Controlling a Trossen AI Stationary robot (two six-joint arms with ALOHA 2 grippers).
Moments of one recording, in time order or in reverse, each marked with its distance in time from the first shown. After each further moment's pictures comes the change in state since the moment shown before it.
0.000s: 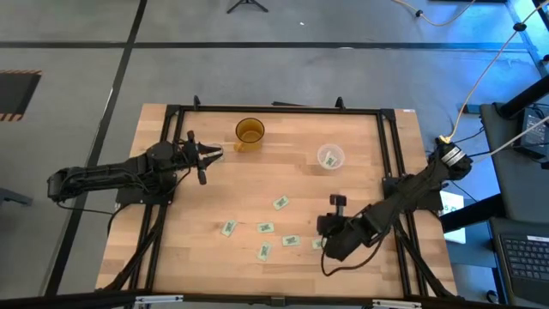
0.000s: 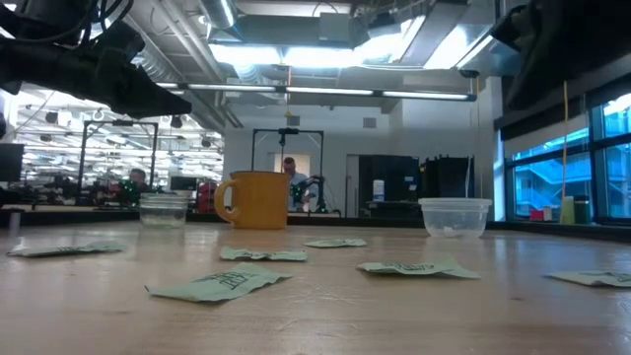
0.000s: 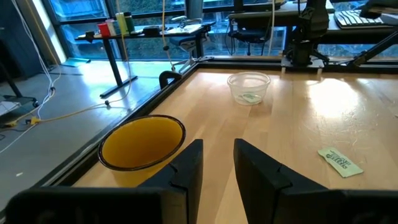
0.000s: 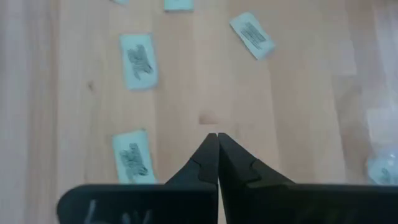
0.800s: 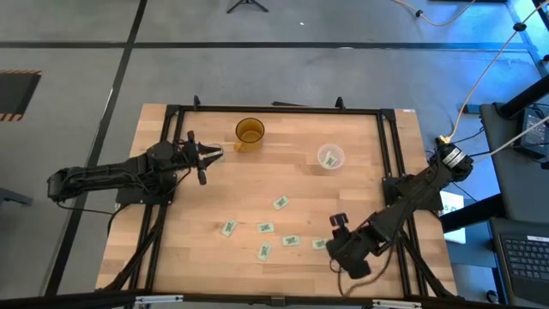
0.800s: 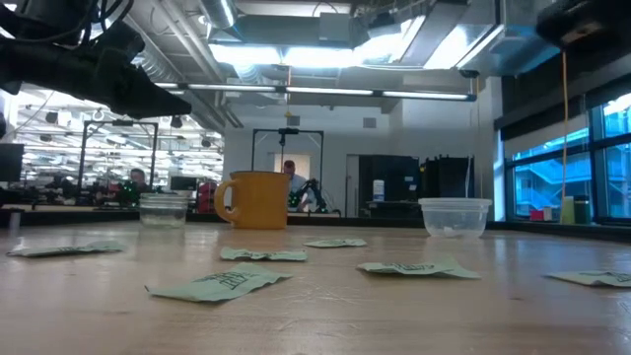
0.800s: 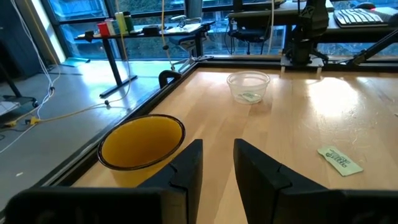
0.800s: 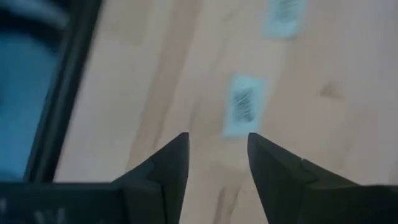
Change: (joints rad) left arm 0.000 0.000 0.000 -0.008 0.001 0.003; right arm 0.086 0.005 0.002 0.001 -0.359 -0.210
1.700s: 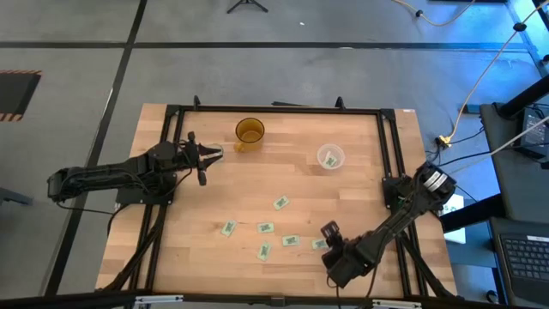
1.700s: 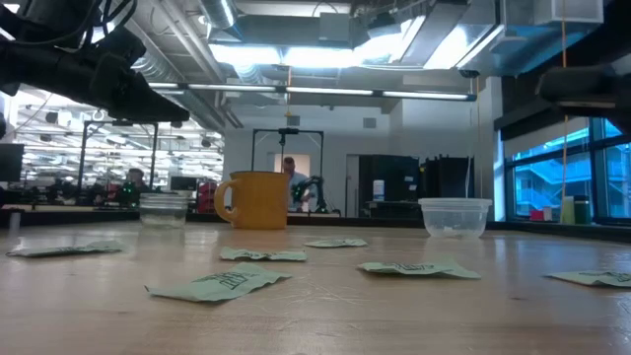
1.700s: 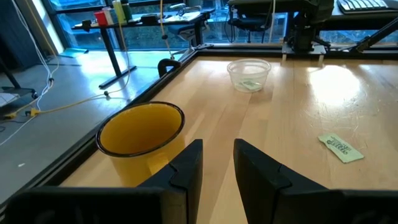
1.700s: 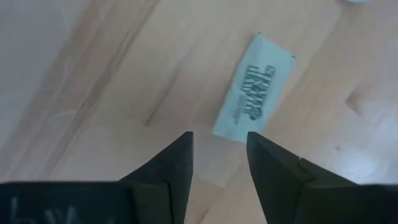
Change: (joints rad) left arm 0.000 0.002 0.000 -0.040 -0.003 0.001; right arm 0.063 0.279 0.000 0.014 0.198 -0.207
